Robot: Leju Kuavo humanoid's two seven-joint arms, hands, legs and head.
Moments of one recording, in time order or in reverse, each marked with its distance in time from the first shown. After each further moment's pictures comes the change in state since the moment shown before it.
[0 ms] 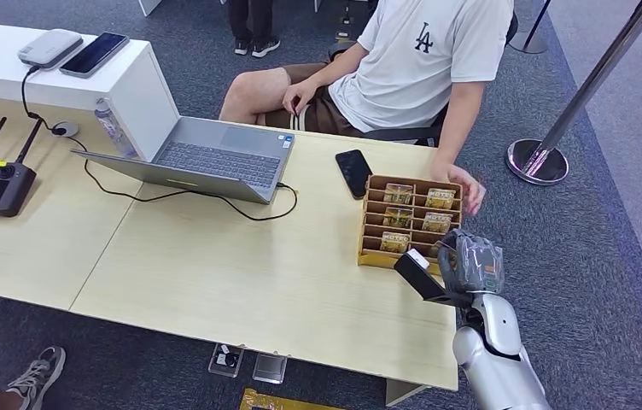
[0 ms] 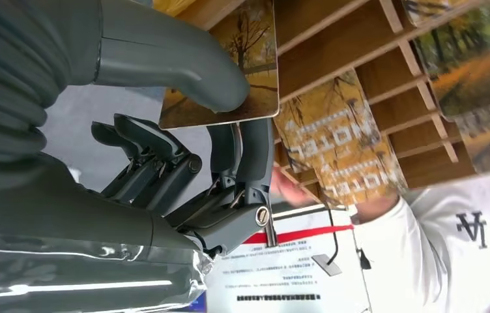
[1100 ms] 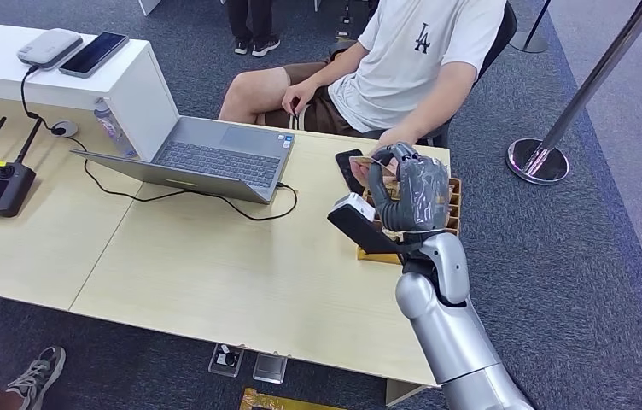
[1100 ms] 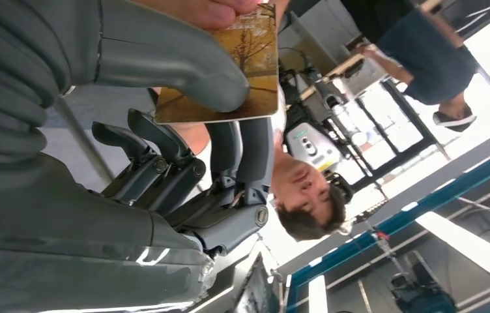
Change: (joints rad) left arm -0.012 -0.007 0.003 0.000 -0.044 0.003 0.018; right arm -0.128 0.182 0.195 -0.237 -0.212 -0.047 -0.123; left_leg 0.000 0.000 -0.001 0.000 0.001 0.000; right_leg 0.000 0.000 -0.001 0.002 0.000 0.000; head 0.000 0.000
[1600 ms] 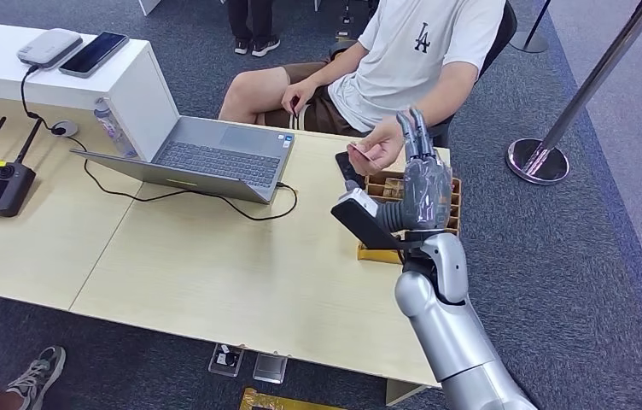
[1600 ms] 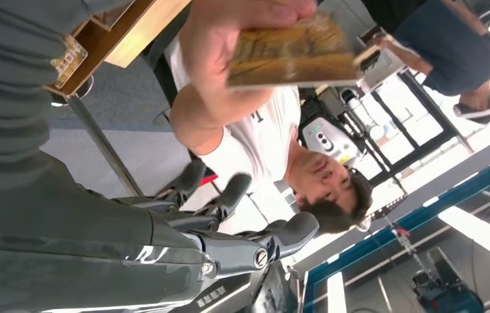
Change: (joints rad) left arm 0.011 -0.001 0.000 0.000 -0.002 0.017 0.011; right arm -0.010 -0.006 -0.004 0.035 -0.017 -0.052 0.035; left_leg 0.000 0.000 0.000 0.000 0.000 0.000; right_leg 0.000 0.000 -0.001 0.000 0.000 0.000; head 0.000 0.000
